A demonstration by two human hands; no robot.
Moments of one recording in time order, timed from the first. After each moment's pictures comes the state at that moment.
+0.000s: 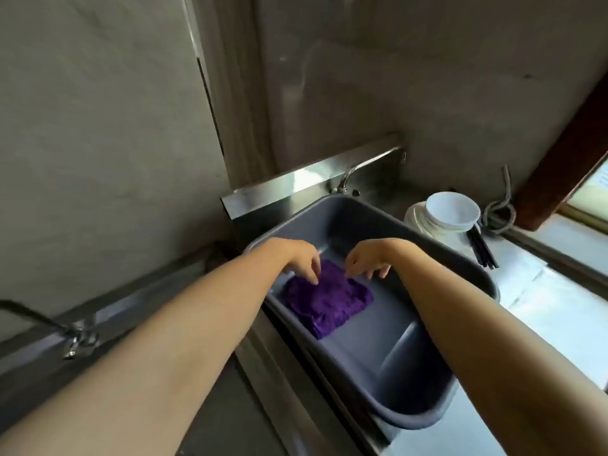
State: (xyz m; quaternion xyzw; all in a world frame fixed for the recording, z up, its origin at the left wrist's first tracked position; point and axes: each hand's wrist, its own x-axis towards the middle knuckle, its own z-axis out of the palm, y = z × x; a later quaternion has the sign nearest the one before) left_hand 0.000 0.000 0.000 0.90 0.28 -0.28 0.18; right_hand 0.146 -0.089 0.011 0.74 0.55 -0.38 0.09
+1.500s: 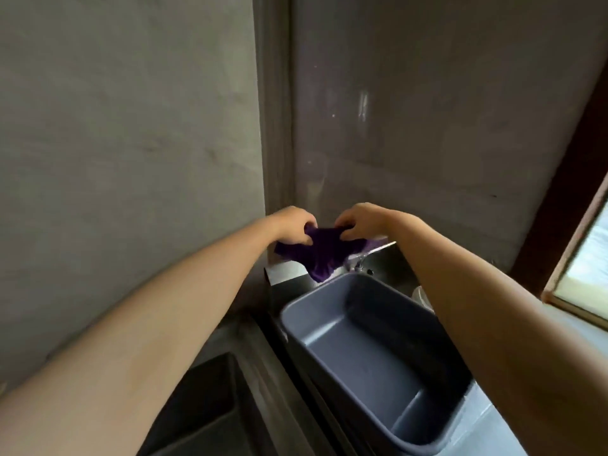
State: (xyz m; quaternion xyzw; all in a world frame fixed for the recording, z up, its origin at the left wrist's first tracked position) left_hand -0.087 -0.029 0.219 0.93 0.35 0.02 0.06; right_hand 0.078 -0.103 0.232 0.68 0.73 -0.06 -0.03
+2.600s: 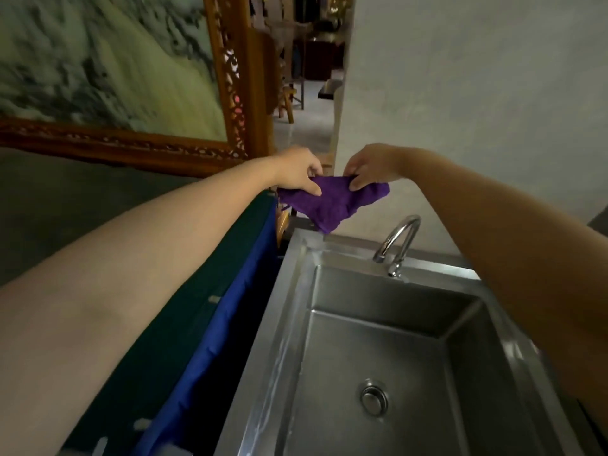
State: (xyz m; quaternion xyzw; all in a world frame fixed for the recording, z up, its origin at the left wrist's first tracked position) left_hand -0.672 -0.120 0.170 0.73 0.66 0.08 0.12; right_hand -0.507 -0.044 0.185 0.37 0.92 -0.09 0.07
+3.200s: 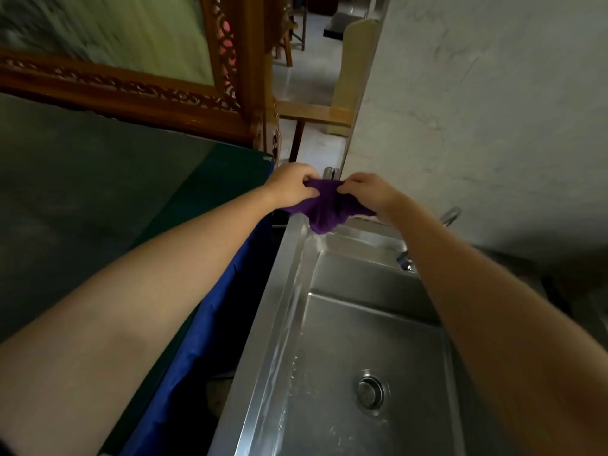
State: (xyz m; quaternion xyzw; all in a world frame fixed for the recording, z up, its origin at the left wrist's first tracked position) left_hand -0.730 -0.036 0.018 0.65 0.70 0.23 0.21; right_hand -0.569 0.014 0.033 0.51 0.72 -0.44 -0.14
